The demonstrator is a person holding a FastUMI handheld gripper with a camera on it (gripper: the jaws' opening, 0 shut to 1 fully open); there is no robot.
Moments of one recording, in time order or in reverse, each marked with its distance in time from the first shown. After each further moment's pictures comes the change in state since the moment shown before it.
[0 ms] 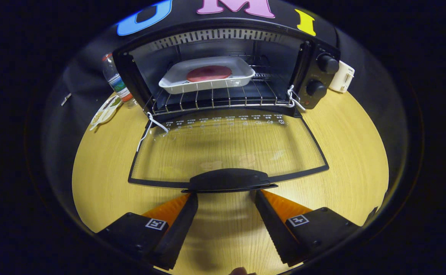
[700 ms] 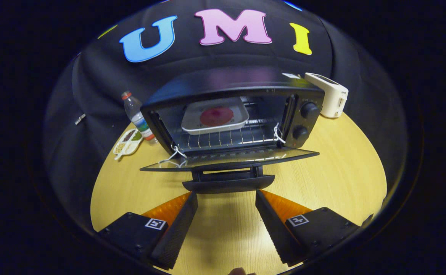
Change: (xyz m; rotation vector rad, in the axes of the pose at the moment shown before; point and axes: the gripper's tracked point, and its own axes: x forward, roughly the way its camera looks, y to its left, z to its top) arm -0.082 0.005 0.069 0.055 -0.260 0.083
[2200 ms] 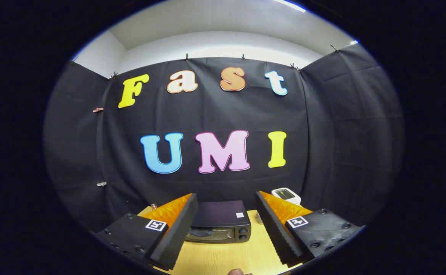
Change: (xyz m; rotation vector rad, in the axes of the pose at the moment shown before) arm -0.348 -0.080 0.249 -0.032 -0.748 0.052
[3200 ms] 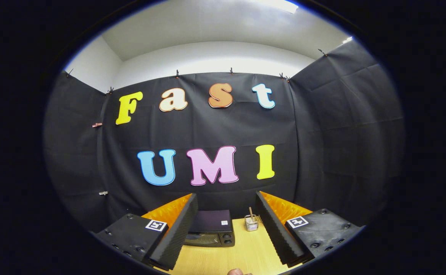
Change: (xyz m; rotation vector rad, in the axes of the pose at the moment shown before) arm -0.032 -0.078 0.059 0.019 -0.075 -0.013
